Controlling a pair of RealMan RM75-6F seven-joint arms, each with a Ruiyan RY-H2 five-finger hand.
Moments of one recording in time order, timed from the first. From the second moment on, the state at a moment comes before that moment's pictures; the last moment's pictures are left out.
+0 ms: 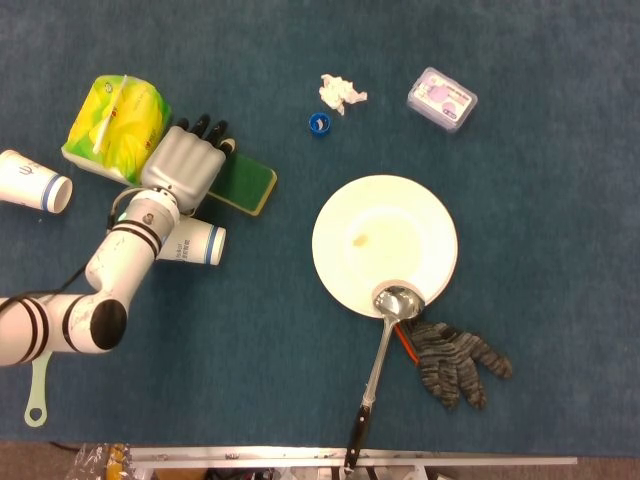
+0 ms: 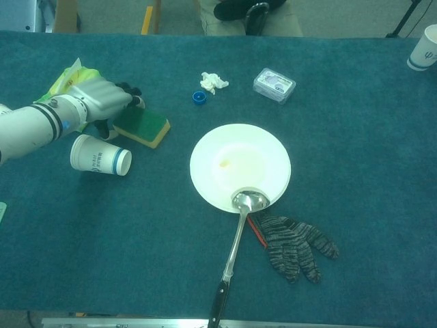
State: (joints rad) left arm -1.00 -1.47 0.07 -1.47 0.64 0.83 0.81; right arm 0.02 -1.05 0.08 -1.56 -1.46 1.51 0.06
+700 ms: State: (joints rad) left arm -1.03 -1.43 0.02 -1.62 0.65 0.94 0.85; right arm 0.05 -1.06 0.08 -1.55 -1.48 1.47 0.06
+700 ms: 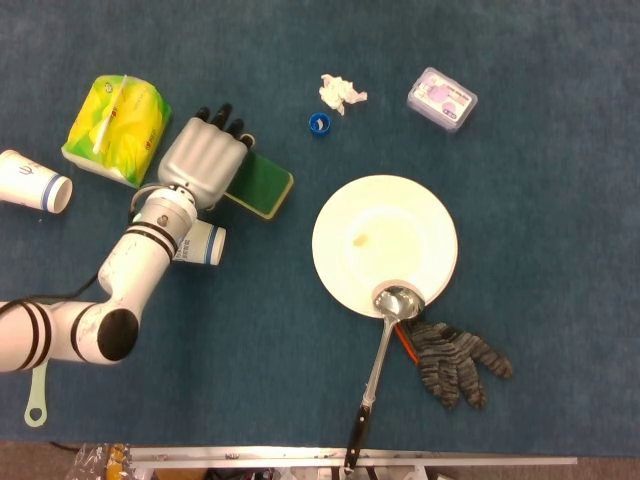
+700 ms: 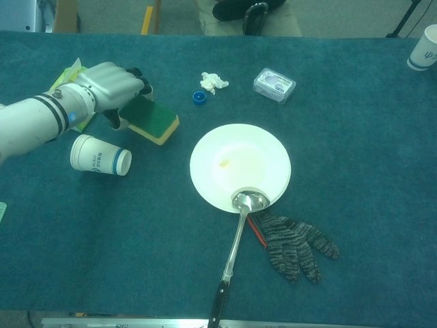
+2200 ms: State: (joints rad) left arm -1.07 -1.67 0.02 -1.55 0.91 1.06 0.99; right arm 0.08 -1.08 0.08 -1.52 -1.46 1.43 0.08
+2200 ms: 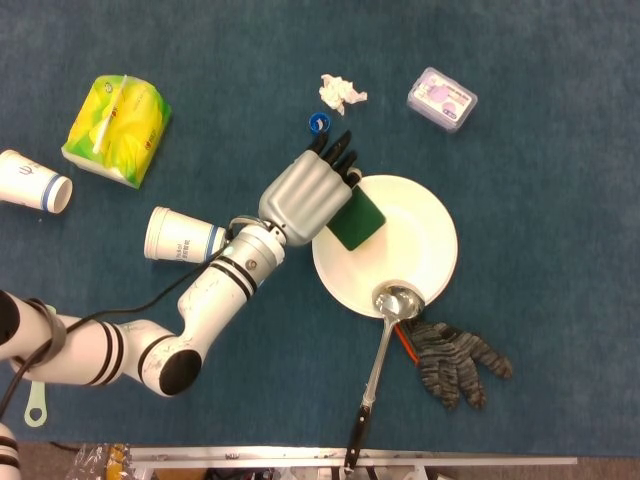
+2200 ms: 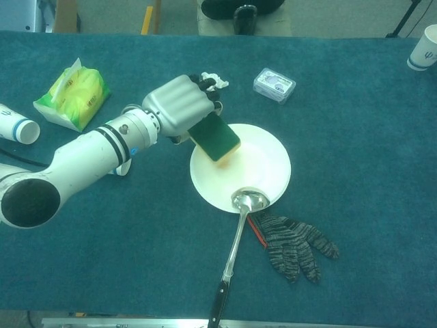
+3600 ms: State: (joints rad) left arm -1.05 -1.79 0.04 -1.39 1.03 1.05 1.28; right arm 0.08 -1.09 0.08 -1.50 -1.45 1.42 0.11
